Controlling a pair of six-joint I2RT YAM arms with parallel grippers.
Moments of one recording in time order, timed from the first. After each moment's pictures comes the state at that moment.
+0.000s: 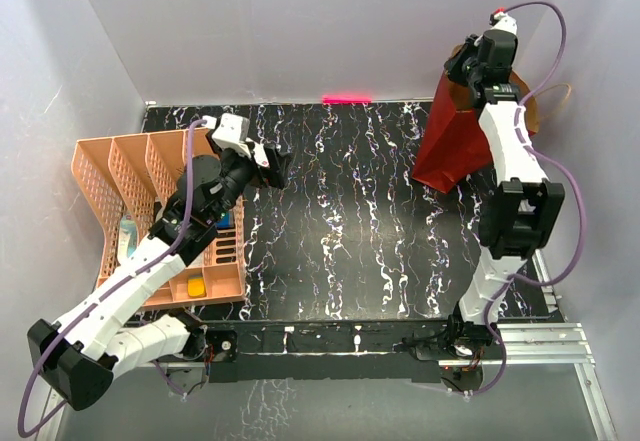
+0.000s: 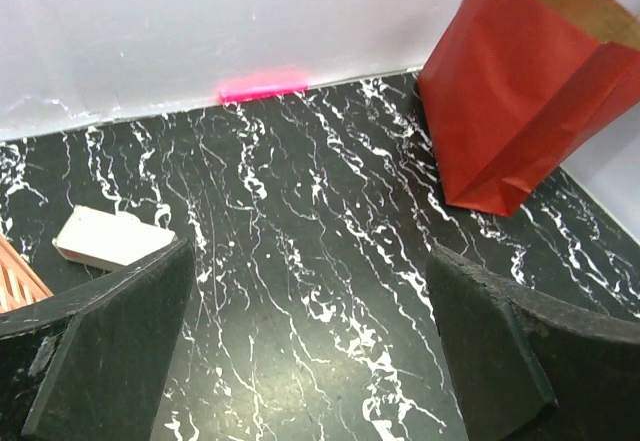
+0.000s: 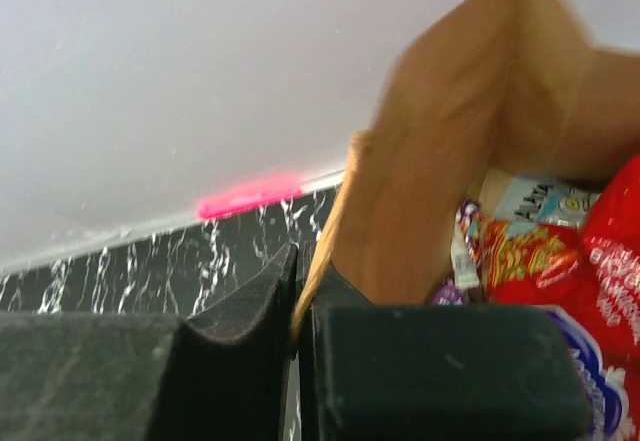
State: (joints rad) left arm -0.61 1.01 0.96 0.01 -0.15 -0.17; right arm -0.08 1.95 1.94 -0.24 -0.08 0.42
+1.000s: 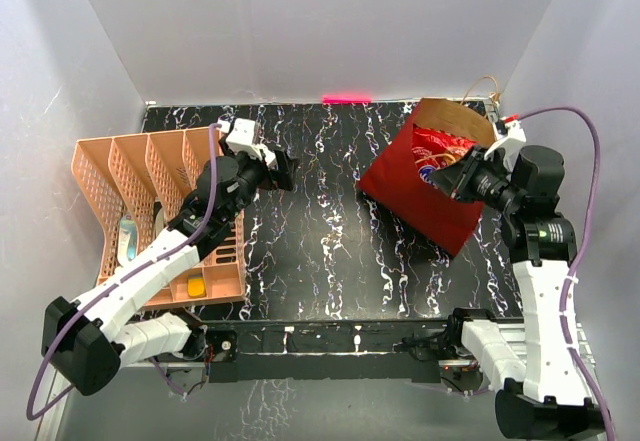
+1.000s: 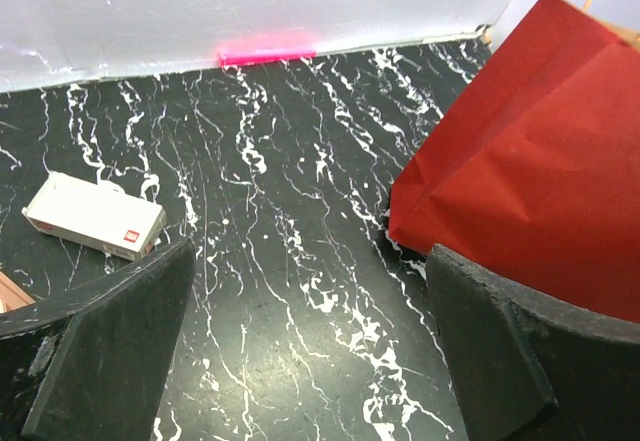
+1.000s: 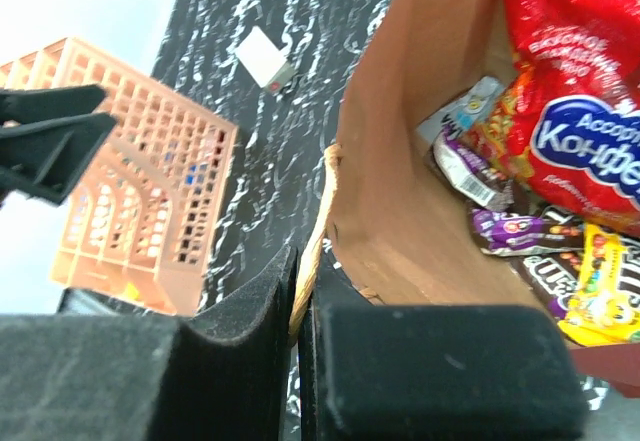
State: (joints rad) left arm -0.62 1.09 0.86 0.12 -0.17 -0.22; right arm -0.07 0.85 1.14 -0.65 -0.54 0.39
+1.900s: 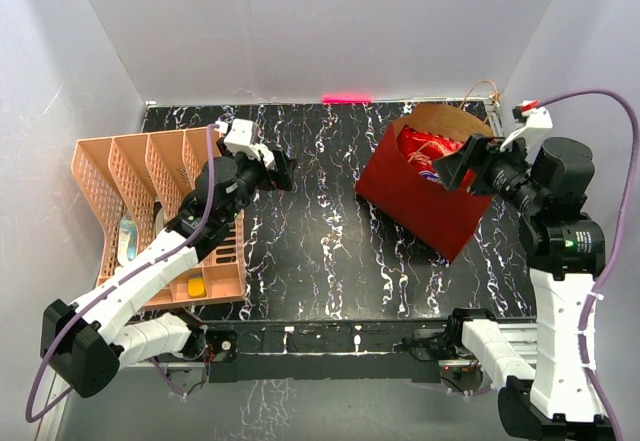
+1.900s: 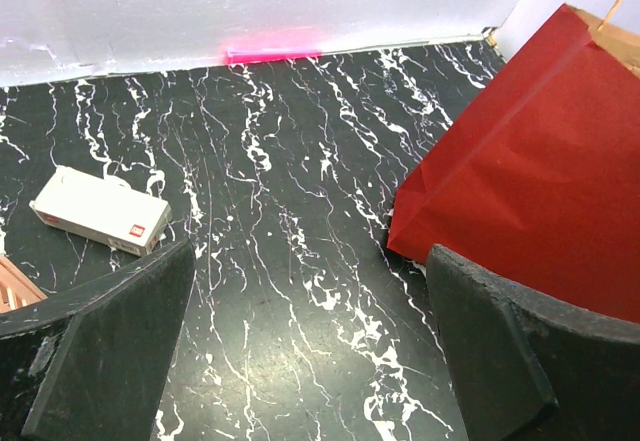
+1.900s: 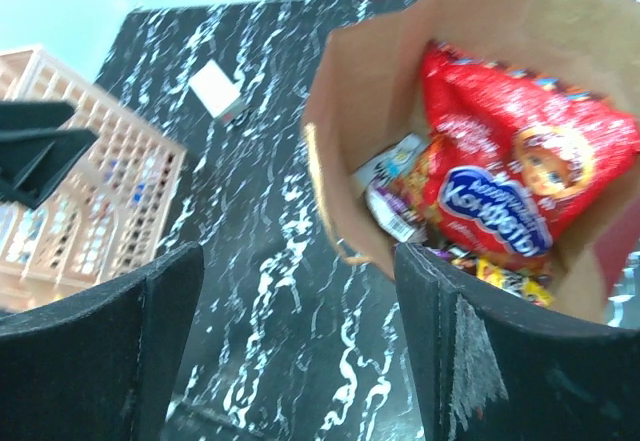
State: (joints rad) left arm -0.62 1.10 0.86 0.11 -0.19 -0.23; right arm -0.05 0.86 1.36 -0.82 -0.45 0.24
